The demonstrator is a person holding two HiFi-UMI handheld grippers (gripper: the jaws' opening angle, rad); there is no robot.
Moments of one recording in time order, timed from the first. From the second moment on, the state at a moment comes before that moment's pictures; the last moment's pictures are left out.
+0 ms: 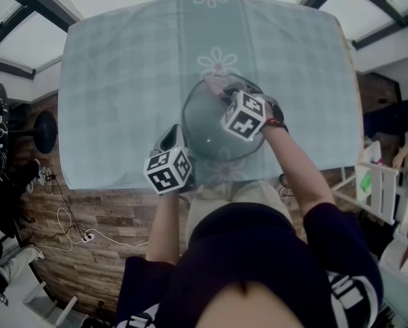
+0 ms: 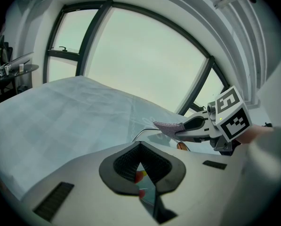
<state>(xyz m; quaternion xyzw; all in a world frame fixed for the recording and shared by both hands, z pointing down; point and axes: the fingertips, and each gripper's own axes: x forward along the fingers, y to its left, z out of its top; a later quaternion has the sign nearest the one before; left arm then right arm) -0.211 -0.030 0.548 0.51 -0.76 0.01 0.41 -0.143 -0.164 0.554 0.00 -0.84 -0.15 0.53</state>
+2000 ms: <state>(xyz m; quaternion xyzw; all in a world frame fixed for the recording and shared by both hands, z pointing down) -0.217 0.011 0.537 0.51 -0.76 0.00 0.40 -0.150 -0.071 0.566 -0.07 -0.82 -0.18 0.54</state>
